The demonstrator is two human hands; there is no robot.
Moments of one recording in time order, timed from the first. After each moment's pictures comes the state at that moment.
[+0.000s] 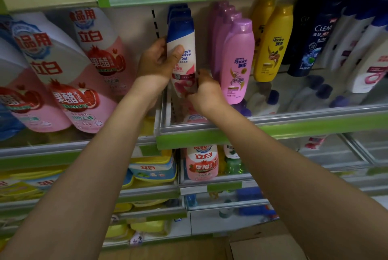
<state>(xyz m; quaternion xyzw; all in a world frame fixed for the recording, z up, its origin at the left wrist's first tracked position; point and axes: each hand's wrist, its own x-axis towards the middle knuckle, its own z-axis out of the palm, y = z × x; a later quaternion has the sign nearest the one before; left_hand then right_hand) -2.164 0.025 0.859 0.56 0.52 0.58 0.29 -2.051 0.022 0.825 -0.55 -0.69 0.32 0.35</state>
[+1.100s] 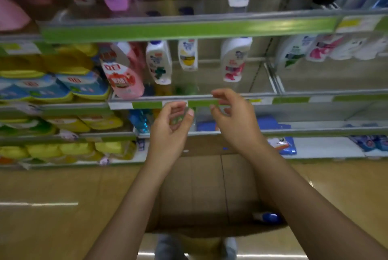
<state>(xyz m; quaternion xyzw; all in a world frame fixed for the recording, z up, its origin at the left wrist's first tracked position) -1.828 -0.240 0.720 0.47 0.63 0.52 0.33 -1.691 -0.188 0.728 -0.55 -0.69 0.33 0.35</state>
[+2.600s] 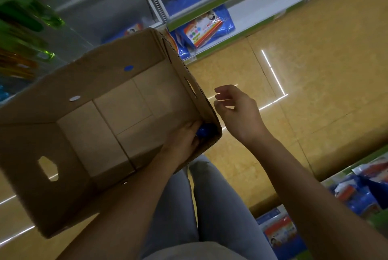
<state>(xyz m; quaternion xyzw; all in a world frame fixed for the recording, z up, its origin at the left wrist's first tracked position) -1.590 -0.297 0.350 0.79 0.44 -0.13 0.40 -1.430 -0.288 0.480 -0.77 -0.40 0.45 0.21</state>
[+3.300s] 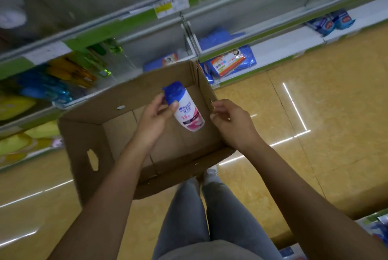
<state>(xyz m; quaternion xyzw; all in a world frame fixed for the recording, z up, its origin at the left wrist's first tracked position) -1.662 -0.228 0.509 0.45 0.60 0.28 0.60 -1.466 -0.270 0.528 -0.71 -0.45 0.49 0.22</state>
